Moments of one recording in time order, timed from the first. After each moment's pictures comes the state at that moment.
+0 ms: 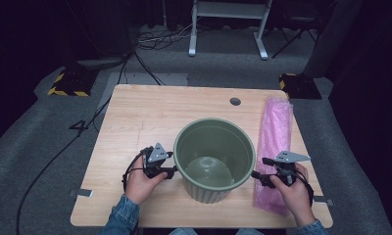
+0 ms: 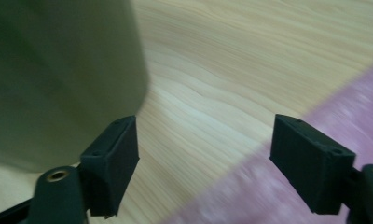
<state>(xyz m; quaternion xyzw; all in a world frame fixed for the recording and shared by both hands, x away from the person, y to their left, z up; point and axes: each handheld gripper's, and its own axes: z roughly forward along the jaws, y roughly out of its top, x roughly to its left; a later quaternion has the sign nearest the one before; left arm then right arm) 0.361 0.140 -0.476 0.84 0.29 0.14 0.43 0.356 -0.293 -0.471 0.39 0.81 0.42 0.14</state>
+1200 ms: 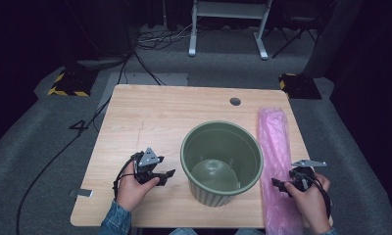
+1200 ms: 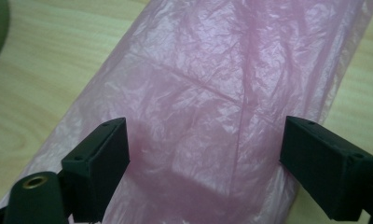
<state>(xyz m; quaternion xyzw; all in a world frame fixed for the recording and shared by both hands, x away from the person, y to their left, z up) 0.348 0.169 -0.478 0.83 0.34 0.14 0.42 0.346 -0.340 -0.488 0.52 0.79 0.29 0.15</state>
